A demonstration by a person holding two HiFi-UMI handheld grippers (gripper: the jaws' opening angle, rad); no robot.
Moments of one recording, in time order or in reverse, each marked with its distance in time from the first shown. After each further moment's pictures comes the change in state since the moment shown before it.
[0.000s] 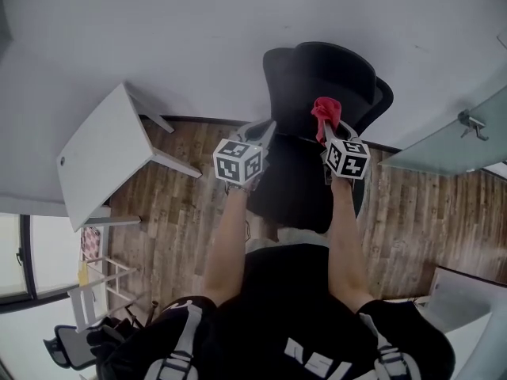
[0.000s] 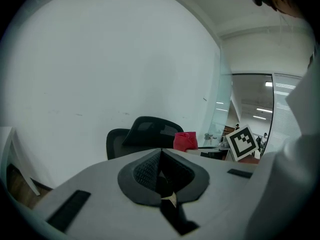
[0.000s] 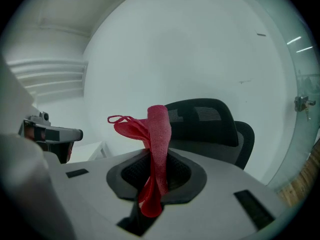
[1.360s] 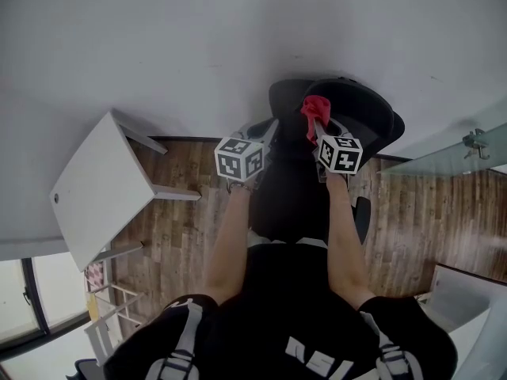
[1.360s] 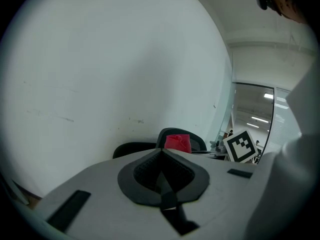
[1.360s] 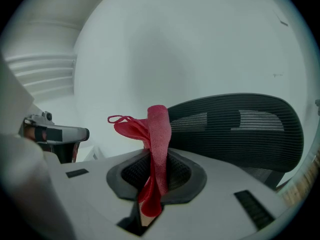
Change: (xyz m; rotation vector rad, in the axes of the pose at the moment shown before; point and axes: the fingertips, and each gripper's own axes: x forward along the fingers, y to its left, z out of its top) left arm 0.093 0.126 0.068 -0.062 0.016 -0.104; right arm 0.162 0.019 0.054 0.018 0.048 -0.023
